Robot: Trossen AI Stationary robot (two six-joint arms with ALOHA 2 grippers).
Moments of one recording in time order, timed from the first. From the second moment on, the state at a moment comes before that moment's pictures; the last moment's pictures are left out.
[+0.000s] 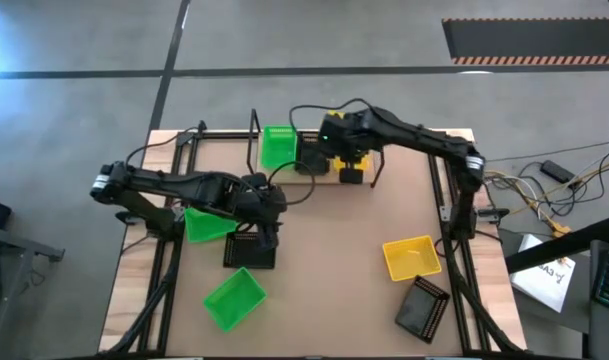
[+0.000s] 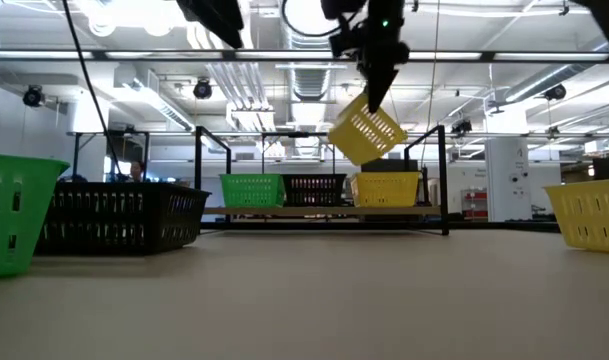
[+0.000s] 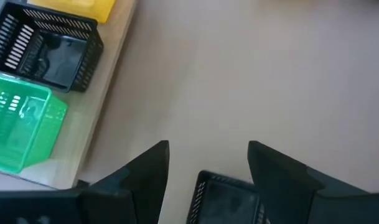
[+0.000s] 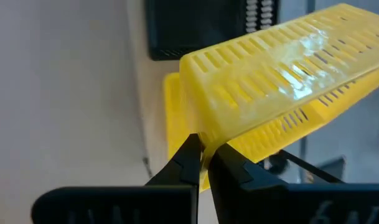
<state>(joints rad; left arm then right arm) -0.18 1.49 1.54 -1.05 -0.28 -0.34 -0.31 1.91 1.99 -1.42 0.28 -0.29</state>
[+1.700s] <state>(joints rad) -0.18 1.48 1.53 -1.00 -0.29 -0.31 -0.32 2.07 2.00 -1.57 0.37 0.10</state>
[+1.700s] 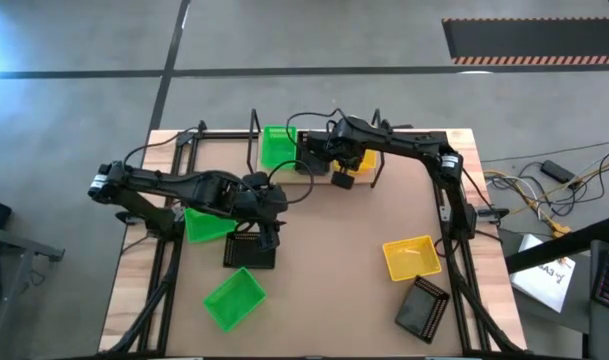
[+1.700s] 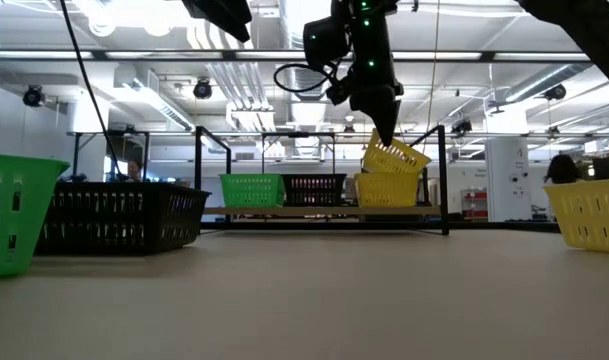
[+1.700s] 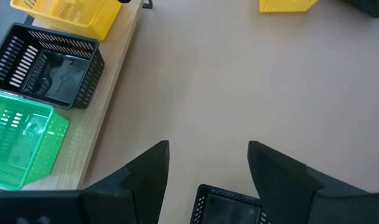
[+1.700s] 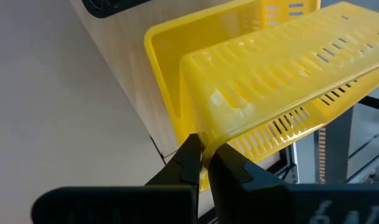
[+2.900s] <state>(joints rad) -0.18 1.48 1.53 -1.00 -0.29 -0.30 -0.37 2.05 2.10 -1.57 0.20 -0.06</state>
